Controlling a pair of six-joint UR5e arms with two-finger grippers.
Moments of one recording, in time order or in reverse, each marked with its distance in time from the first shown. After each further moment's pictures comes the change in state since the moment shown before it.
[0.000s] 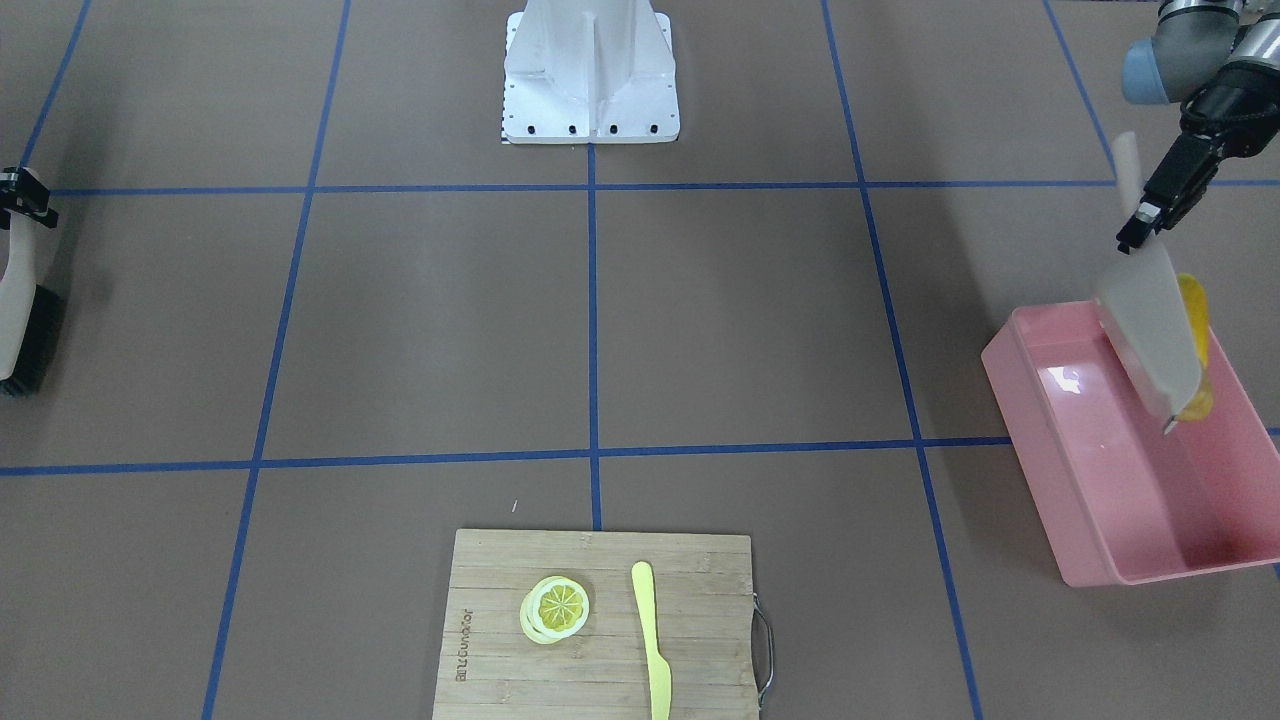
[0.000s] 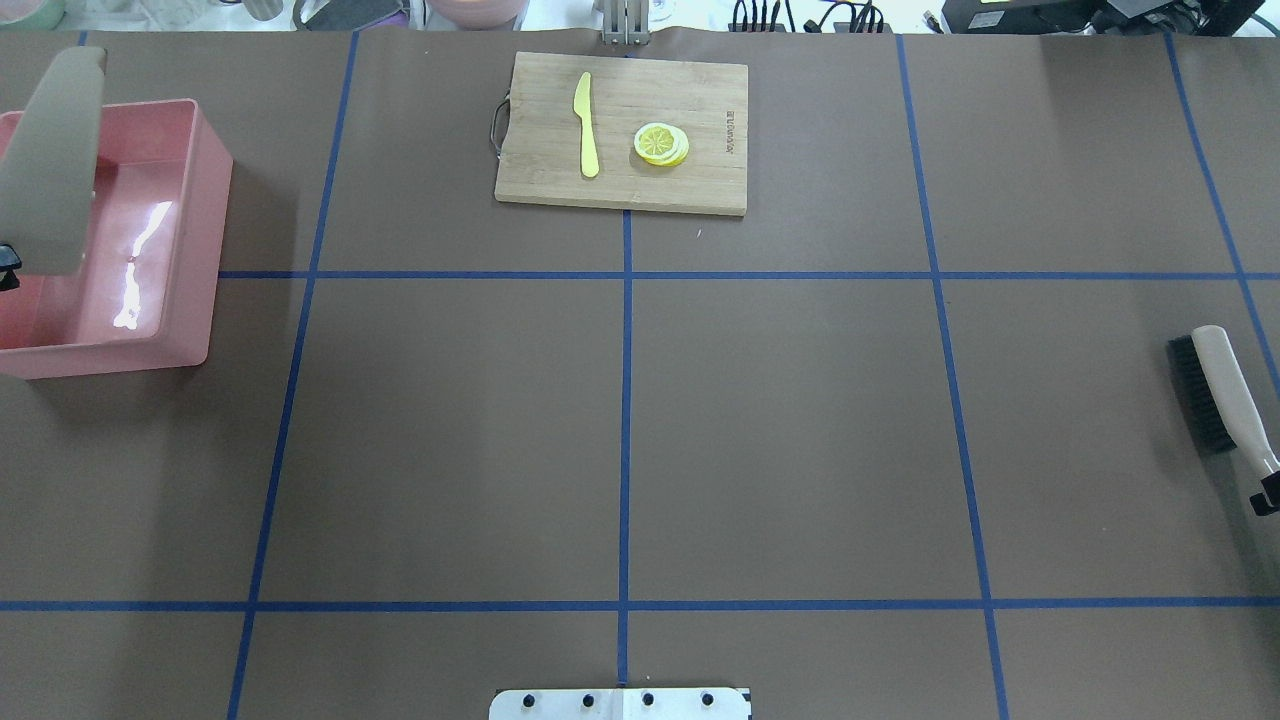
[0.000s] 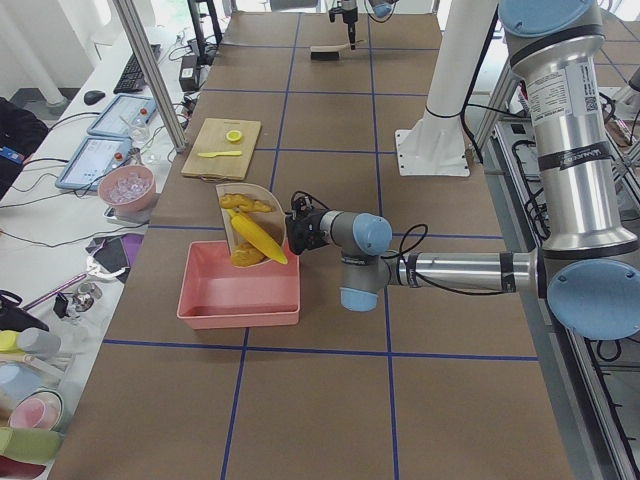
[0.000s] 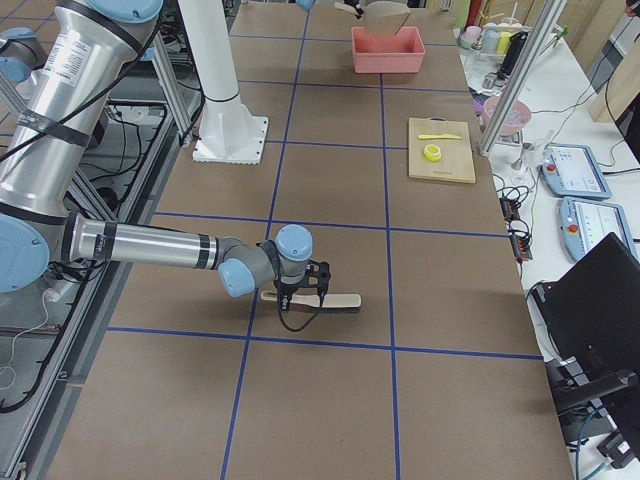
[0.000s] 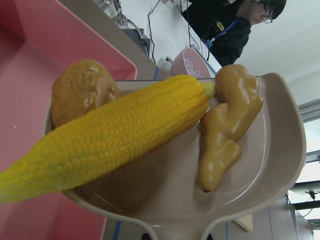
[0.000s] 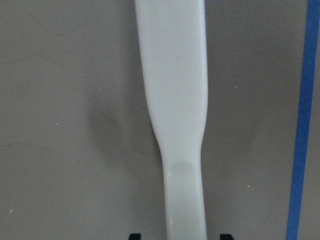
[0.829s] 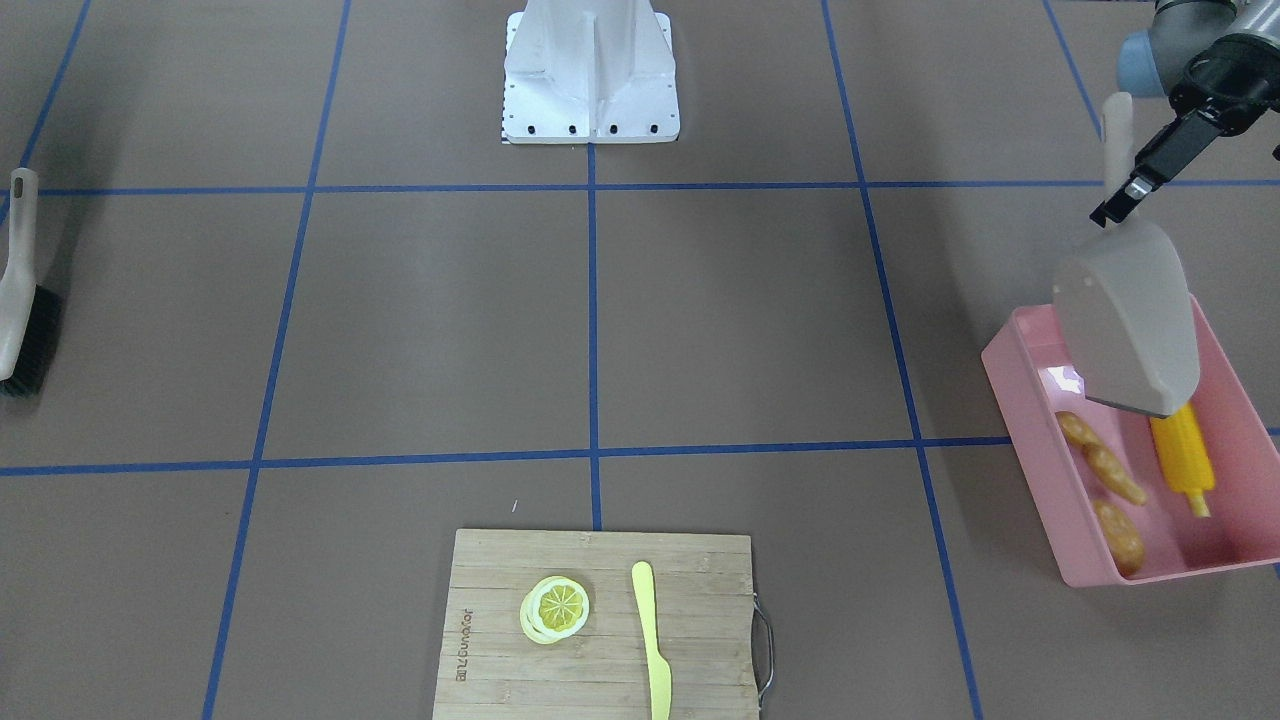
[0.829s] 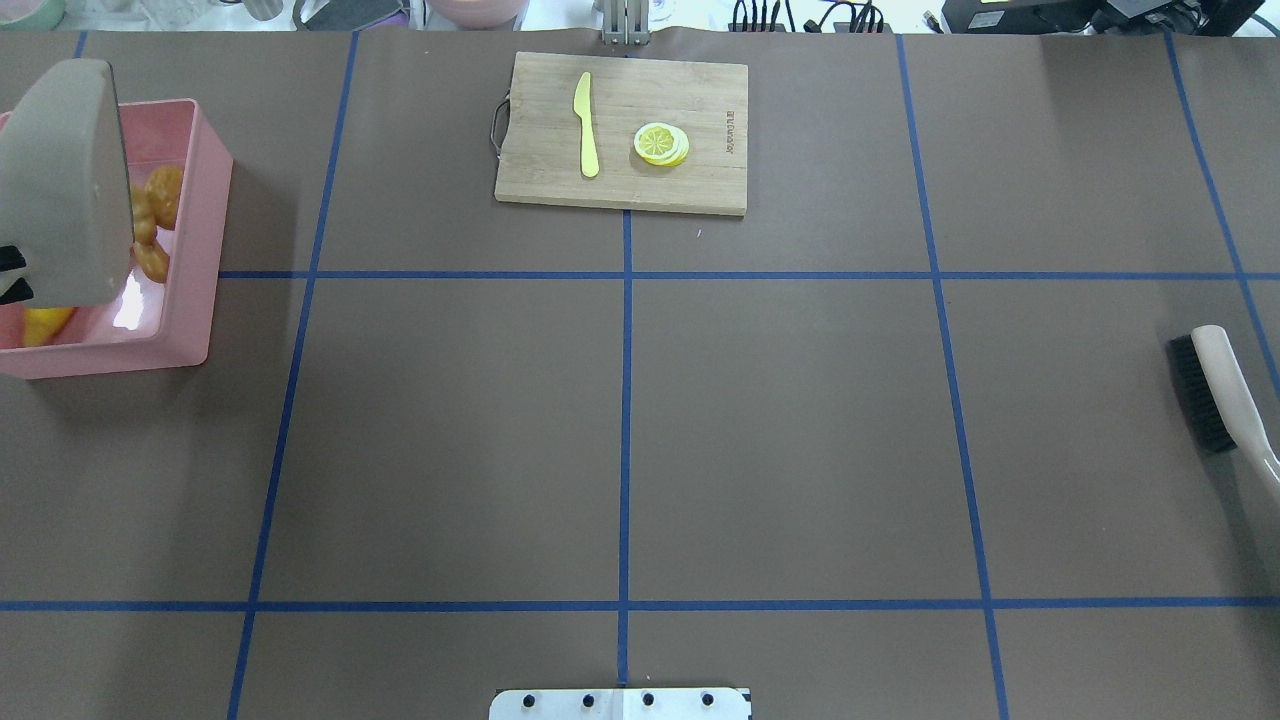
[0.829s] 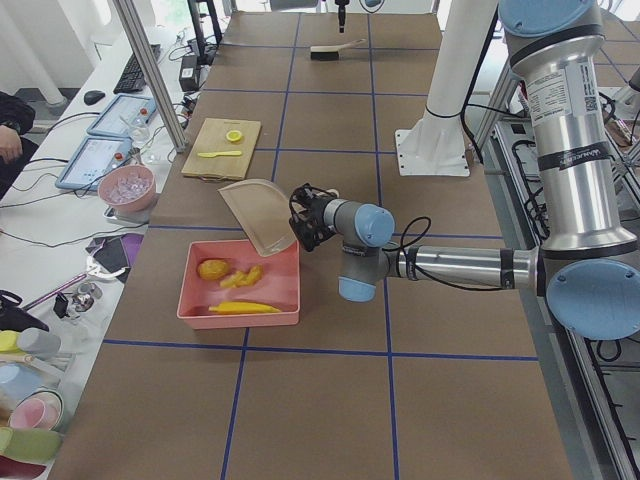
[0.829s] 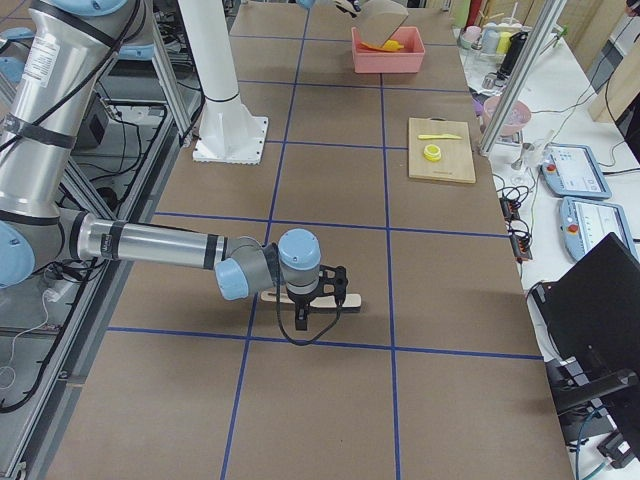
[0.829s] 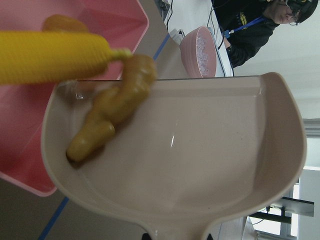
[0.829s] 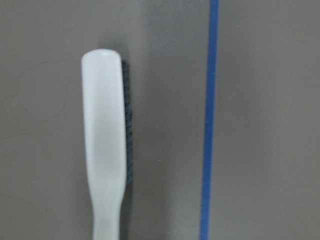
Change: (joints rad) left arm 0.000 -0.002 -0.036 -0.021 -0.032 -0.374; right arm 0.324 0.066 -0.001 -0.199 0.005 -0.346
